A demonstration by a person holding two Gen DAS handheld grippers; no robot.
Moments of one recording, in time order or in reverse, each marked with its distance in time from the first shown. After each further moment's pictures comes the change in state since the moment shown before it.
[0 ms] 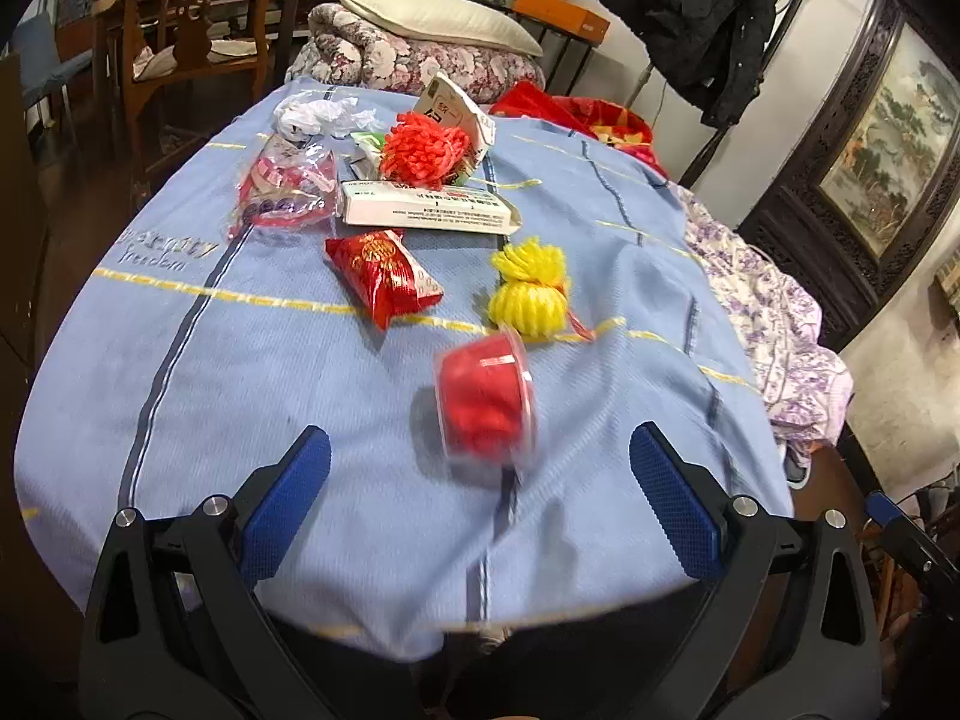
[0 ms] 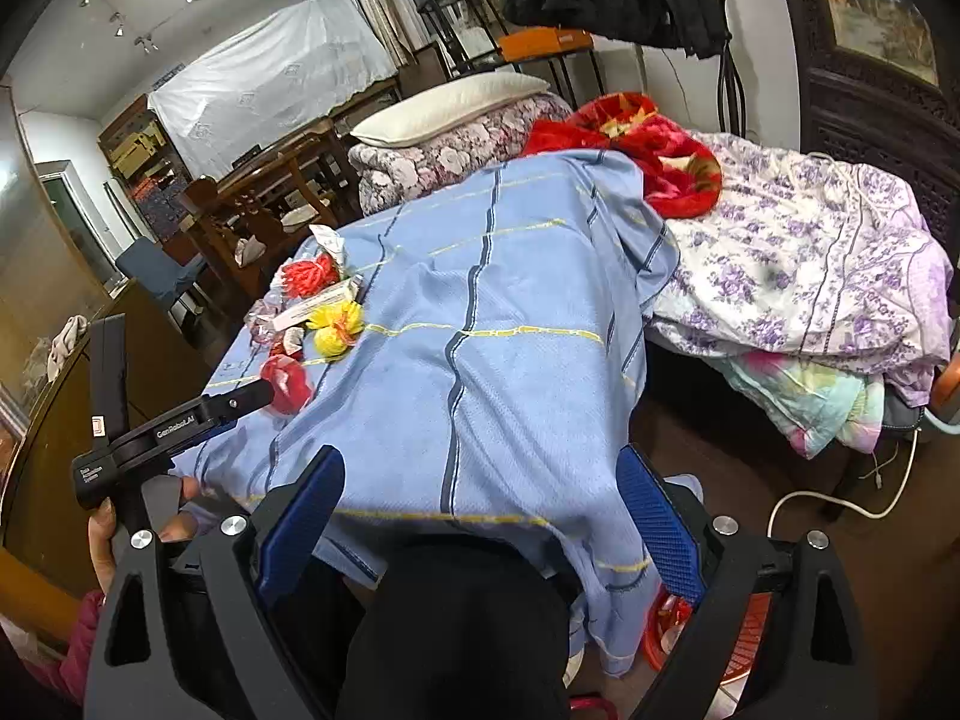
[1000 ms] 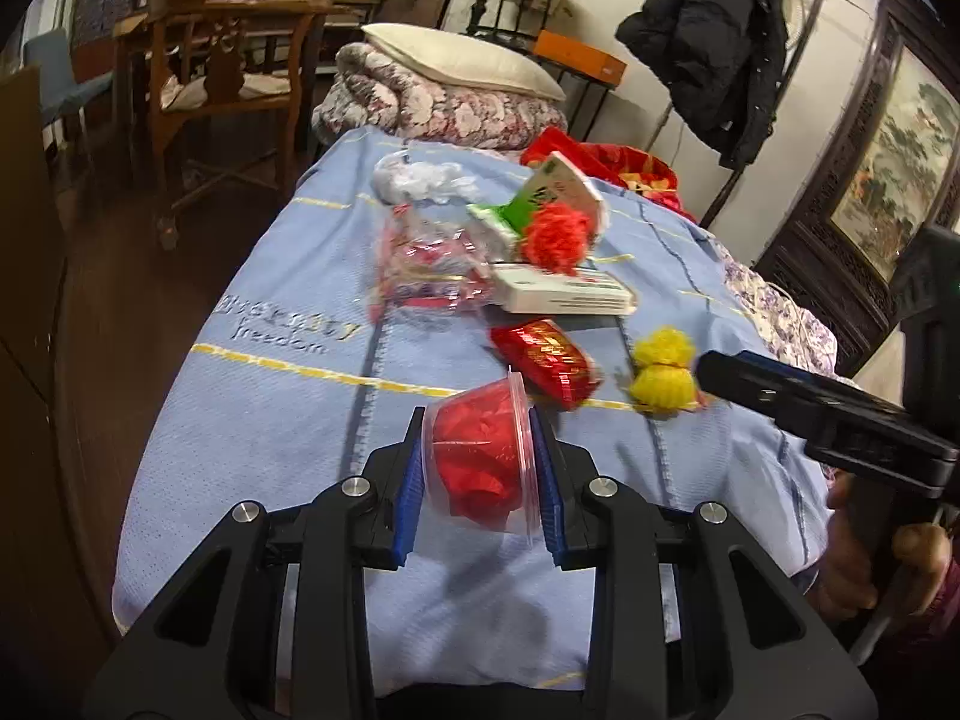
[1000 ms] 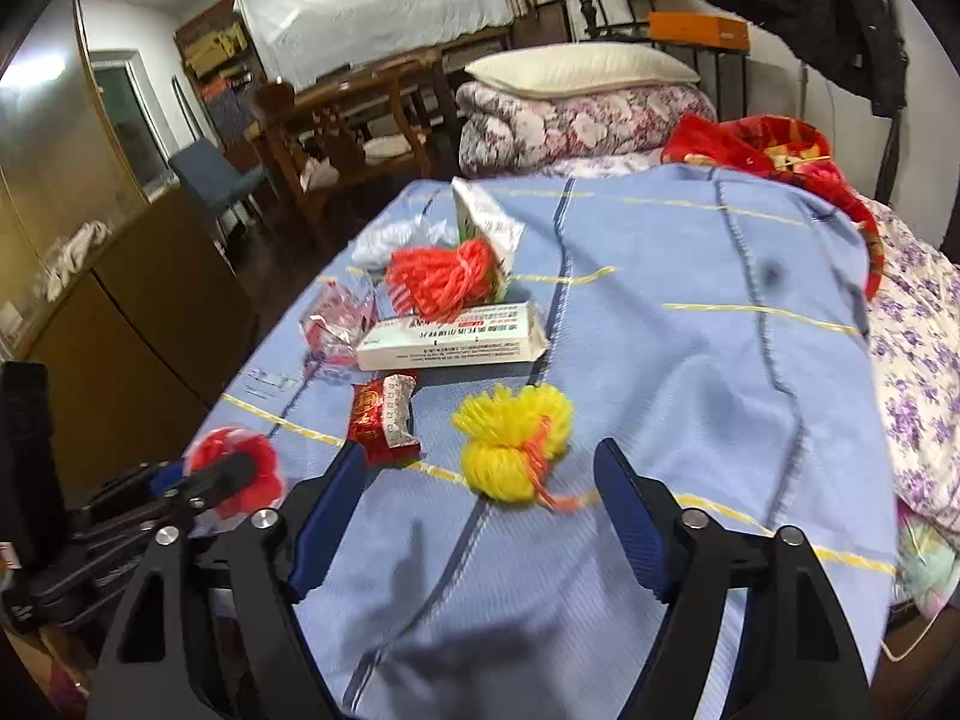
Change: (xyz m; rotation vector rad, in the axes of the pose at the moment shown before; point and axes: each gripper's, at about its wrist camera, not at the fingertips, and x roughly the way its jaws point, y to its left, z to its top) left arm -0.023 0.090 0.024 0.001 -0.101 0.011; right arm 0.174 0.152 0.077 -0.258 0.115 0.091
